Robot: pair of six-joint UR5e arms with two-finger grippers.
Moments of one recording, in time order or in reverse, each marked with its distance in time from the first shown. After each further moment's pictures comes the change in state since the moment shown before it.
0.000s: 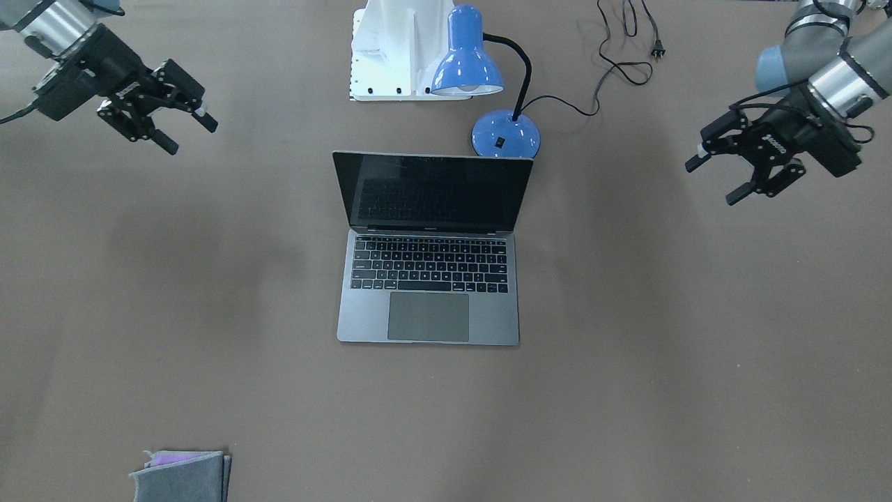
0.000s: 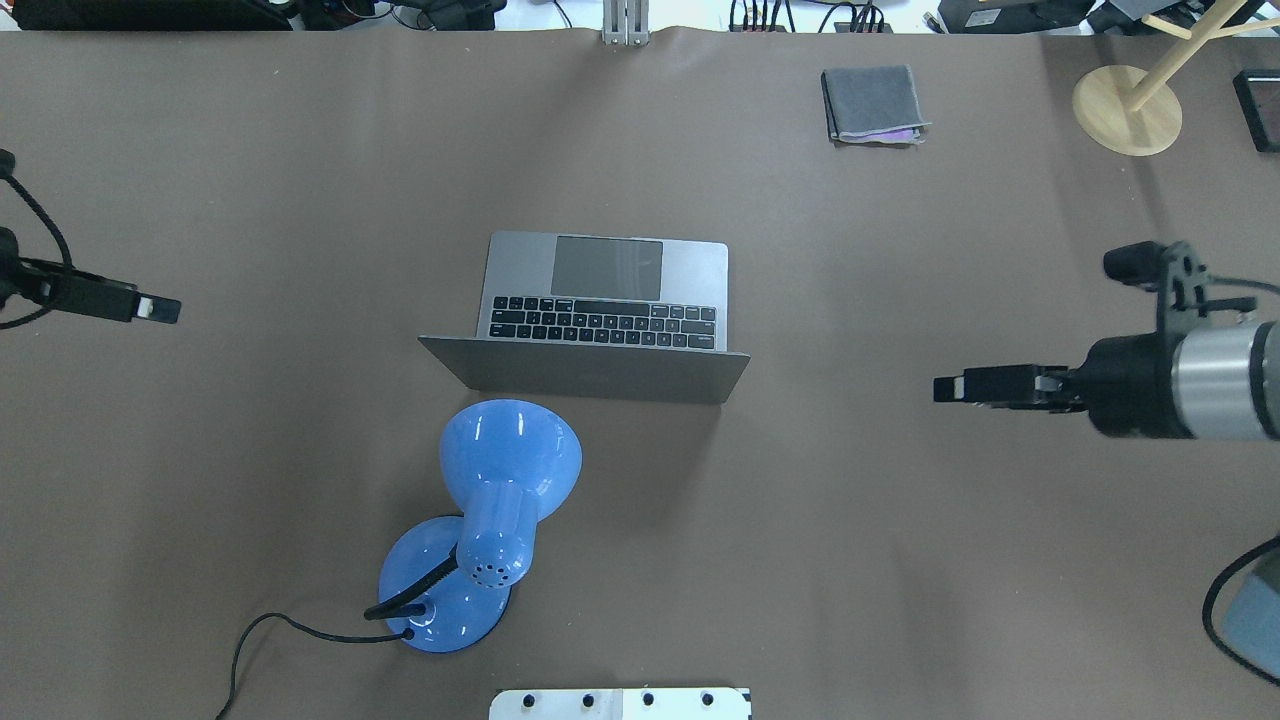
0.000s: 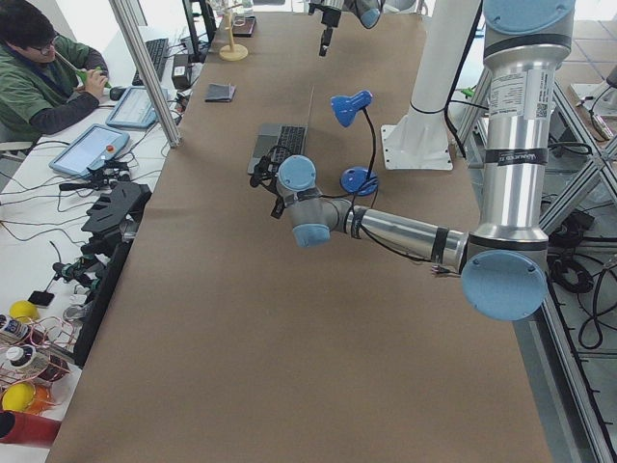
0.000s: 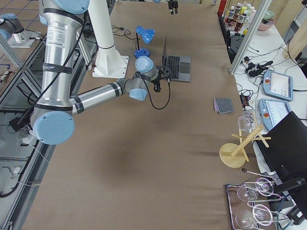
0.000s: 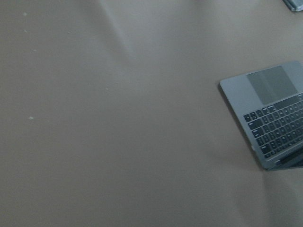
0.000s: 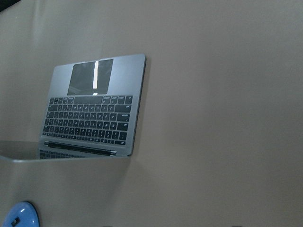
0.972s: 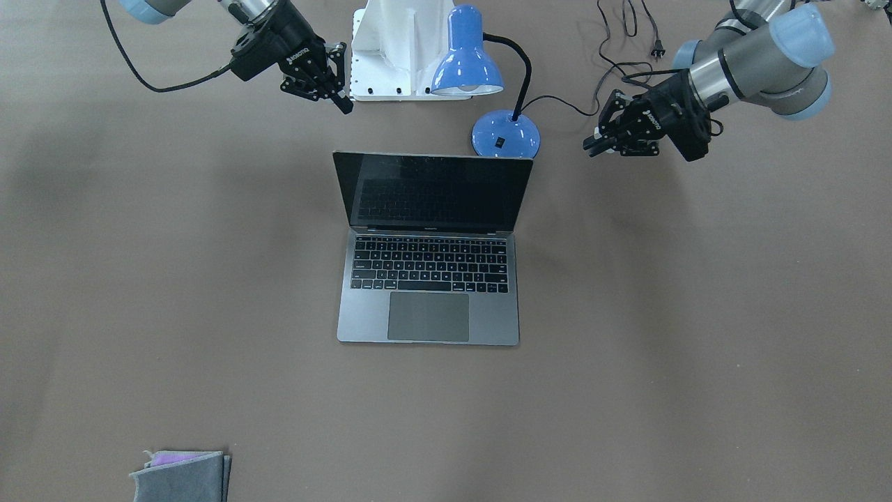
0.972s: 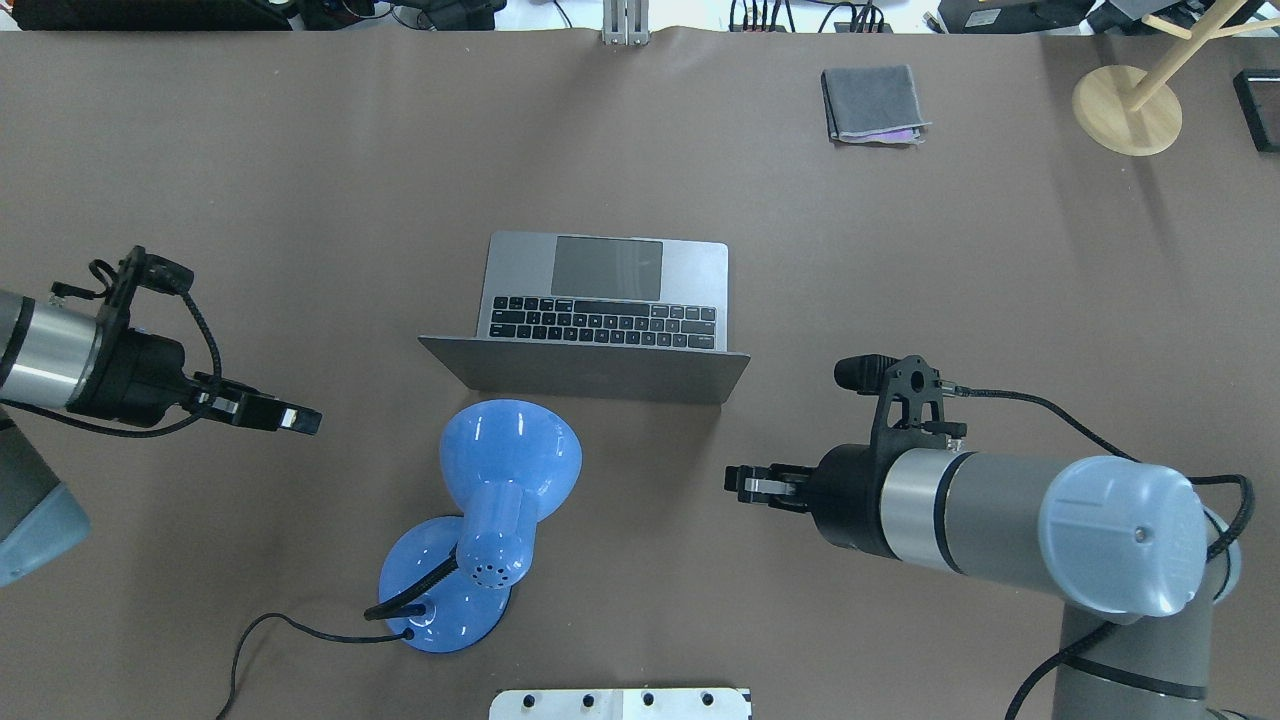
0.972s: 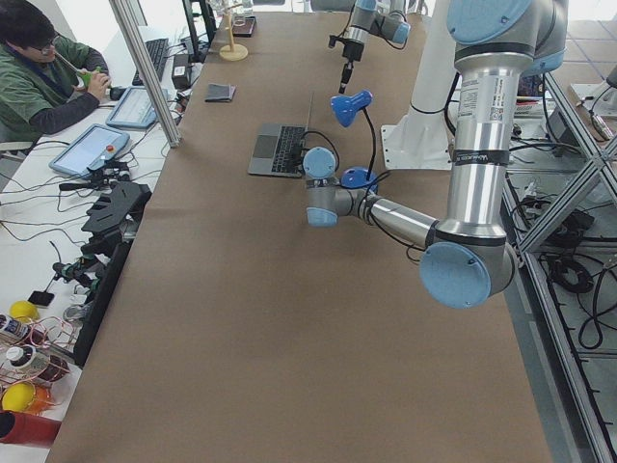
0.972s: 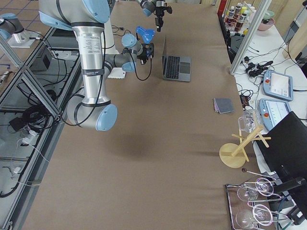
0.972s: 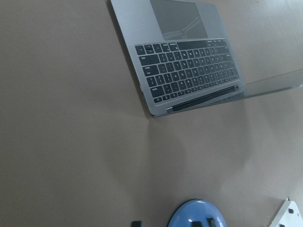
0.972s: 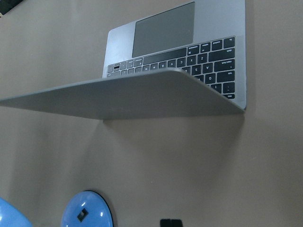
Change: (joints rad) left arm 0.269 -0.080 -0.016 -0.129 0.059 -0.261; right arm -0.356 0.333 0.032 -0.323 -0.370 0.142
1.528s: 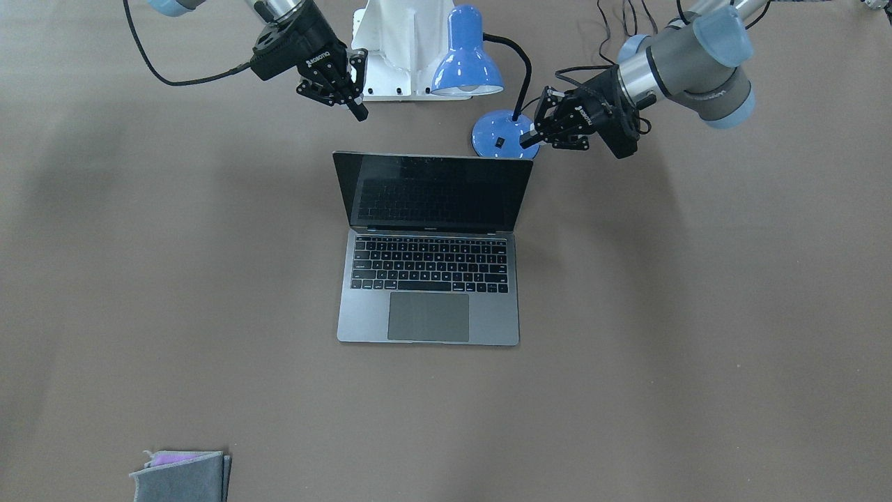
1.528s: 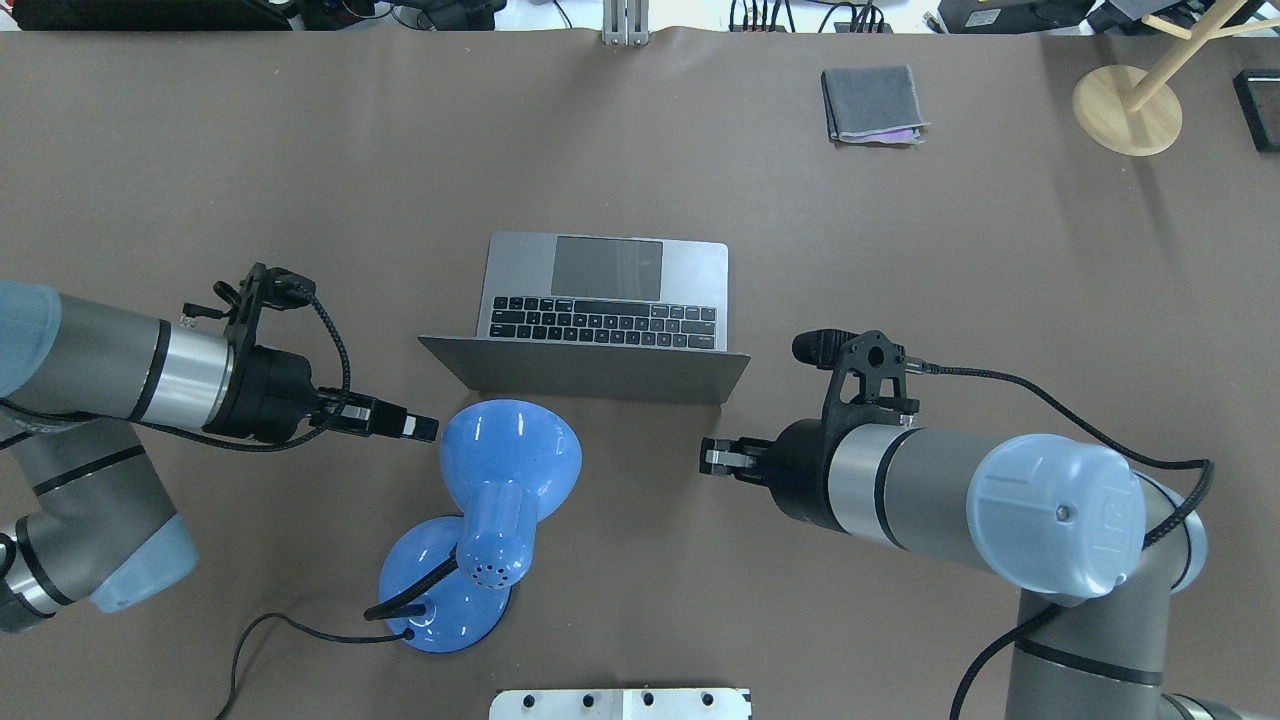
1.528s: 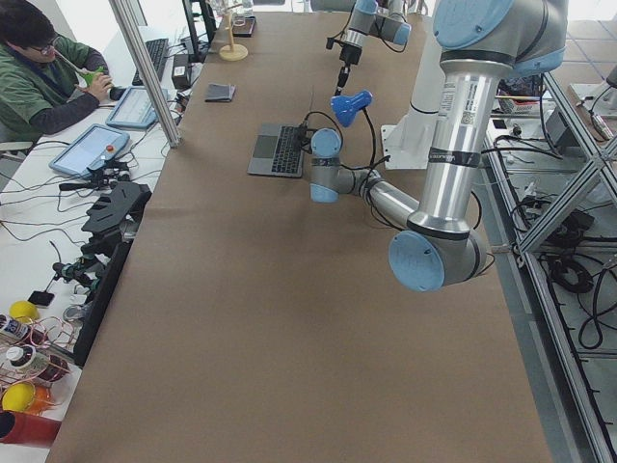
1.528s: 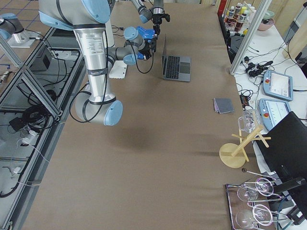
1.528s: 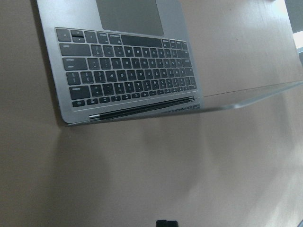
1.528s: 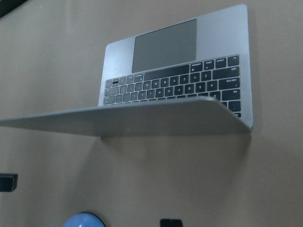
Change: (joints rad) left arm 0.123 -0.132 0.005 0.006 0.154 -0.156; right arm 0.035 0.083 -0.010 -0.136 -0.023 -0.003
